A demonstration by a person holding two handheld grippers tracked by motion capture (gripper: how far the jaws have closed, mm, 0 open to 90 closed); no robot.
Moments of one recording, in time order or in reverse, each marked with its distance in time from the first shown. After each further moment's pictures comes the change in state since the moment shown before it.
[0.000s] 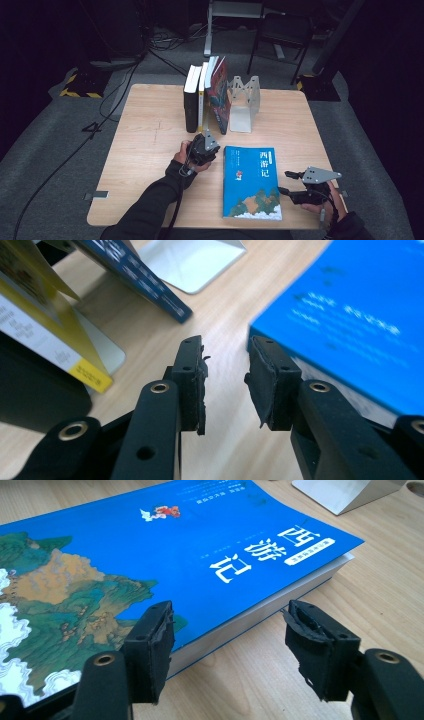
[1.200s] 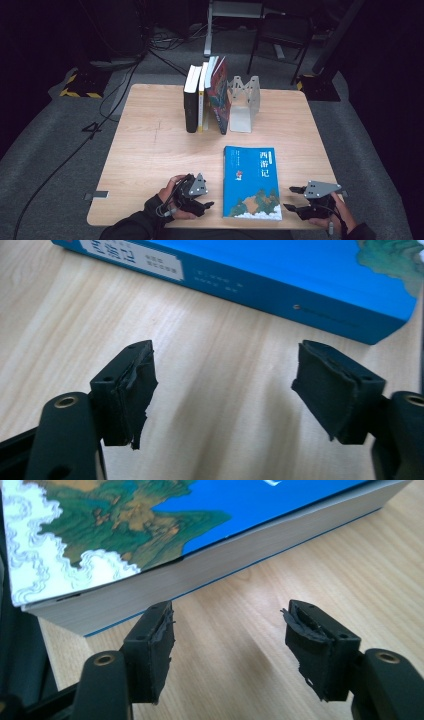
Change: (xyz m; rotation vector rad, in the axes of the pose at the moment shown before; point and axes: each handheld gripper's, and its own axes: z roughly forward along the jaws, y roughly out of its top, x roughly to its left) left arm -0.066 -0.064 -0.066 0.109 -0.335 0.116; right arm 0.012 -0.032 -0.009 0.143 0.065 -0.066
